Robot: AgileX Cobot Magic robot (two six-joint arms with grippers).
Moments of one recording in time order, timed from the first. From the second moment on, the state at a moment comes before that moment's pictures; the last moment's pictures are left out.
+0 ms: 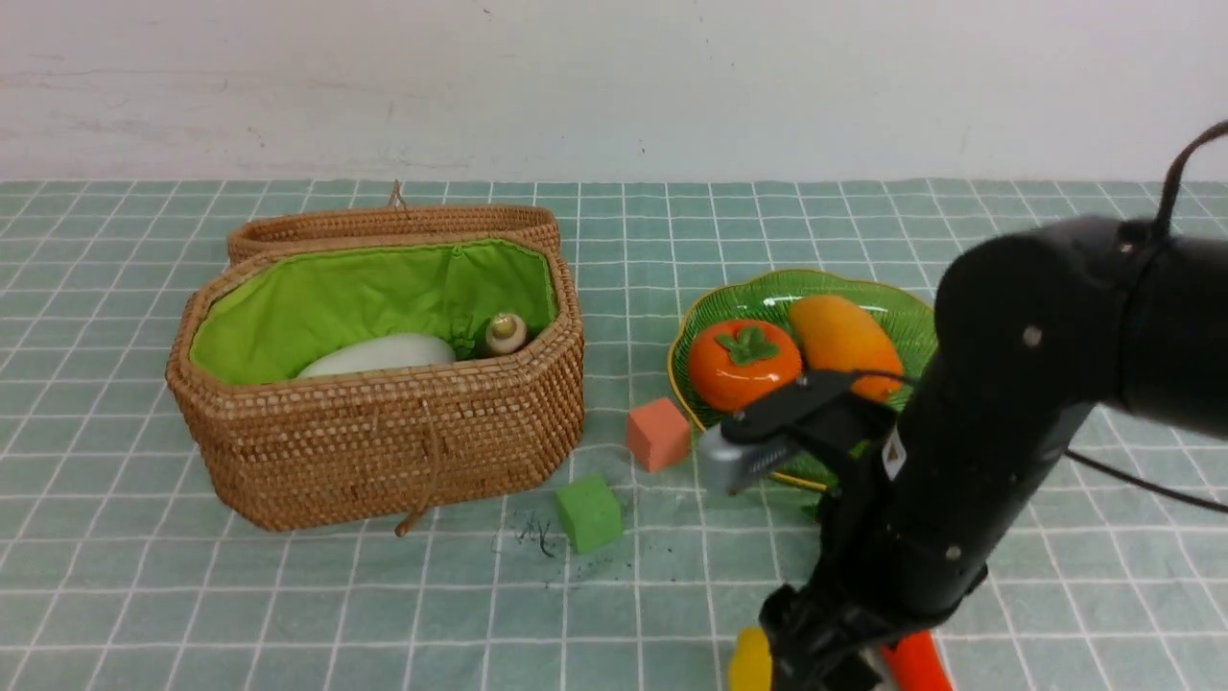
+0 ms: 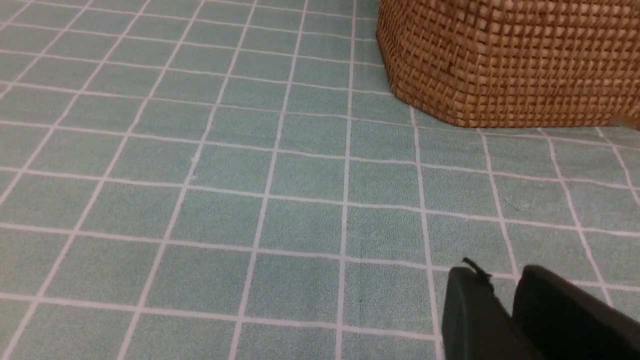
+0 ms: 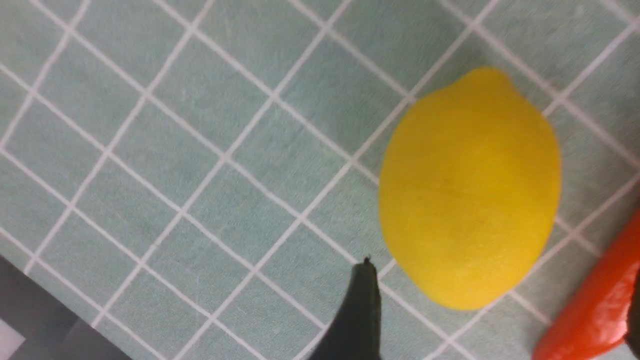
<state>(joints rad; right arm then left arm) 0.60 1.62 -1.14 0.24 1.02 -0.19 -0.02 -0.01 0.03 0.14 0.41 -0.27</state>
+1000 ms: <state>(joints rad) 0.31 1.65 -1.32 0.28 0.56 -0.18 -0.02 -0.01 0.03 0.14 0.41 -0.27</state>
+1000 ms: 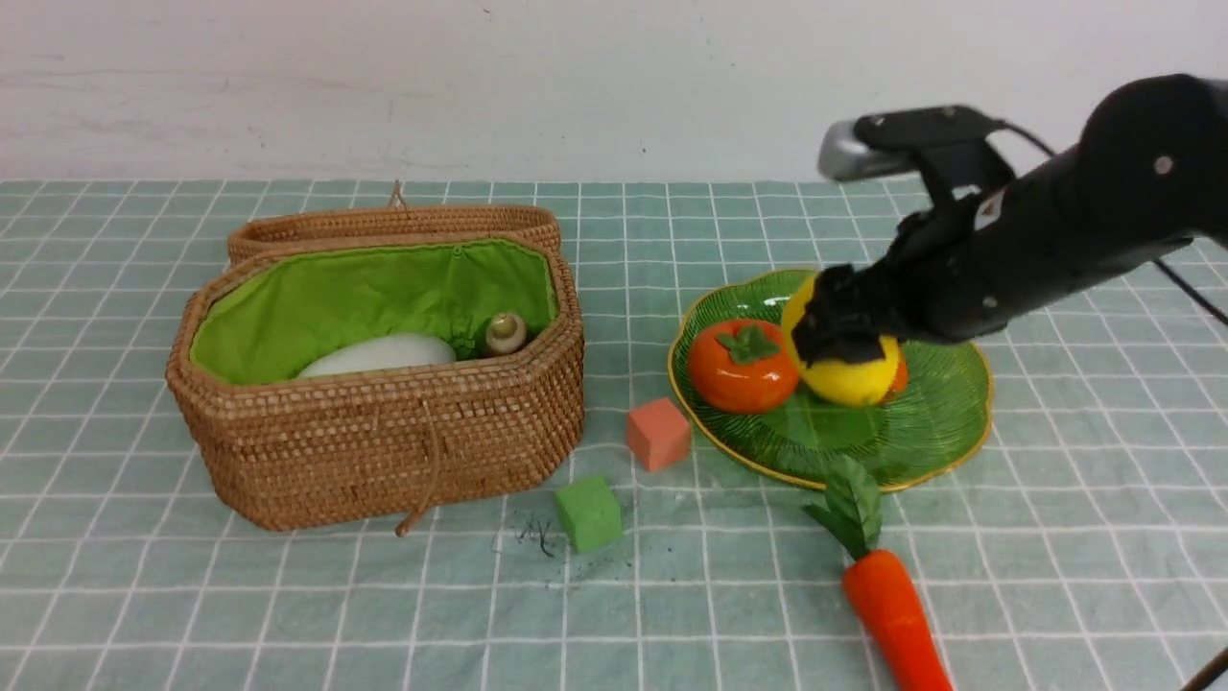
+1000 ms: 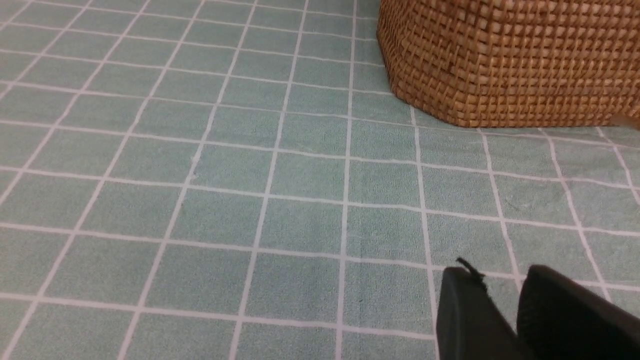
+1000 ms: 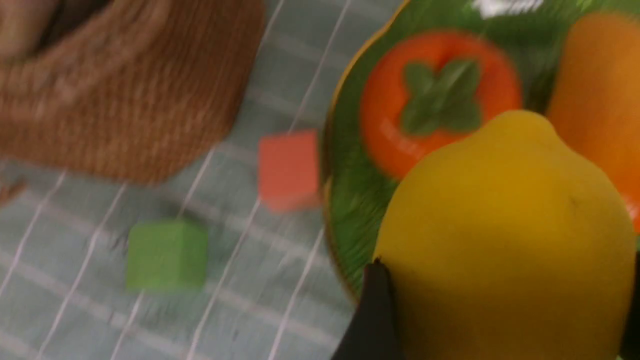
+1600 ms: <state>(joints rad) 0.27 1.83 -1.32 0.27 0.41 -0.18 -0.02 -0.01 0.03 0.14 0.41 -0.27</state>
